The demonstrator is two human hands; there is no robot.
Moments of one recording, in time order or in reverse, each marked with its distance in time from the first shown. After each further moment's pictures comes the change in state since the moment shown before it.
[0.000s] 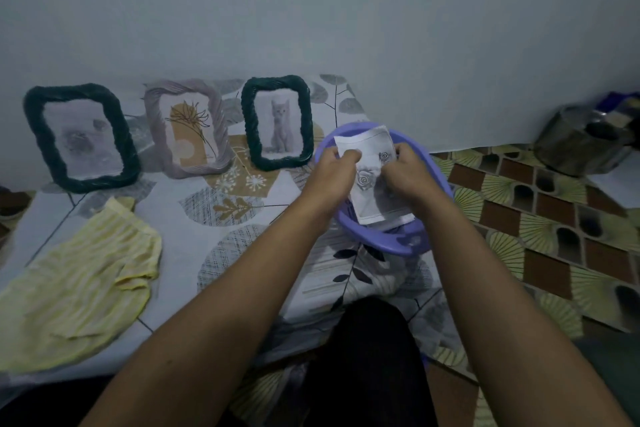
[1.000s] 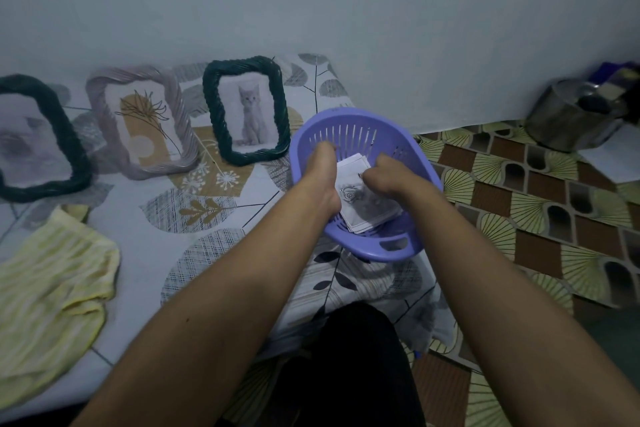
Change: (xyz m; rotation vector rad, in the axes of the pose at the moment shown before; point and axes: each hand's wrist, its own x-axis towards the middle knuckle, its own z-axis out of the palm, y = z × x) left_hand 0.055 -0.013 0.035 -0.272 0.082 -0.446; right_hand 0.054 0.034 0.001 -0.418 -0.187 0.136
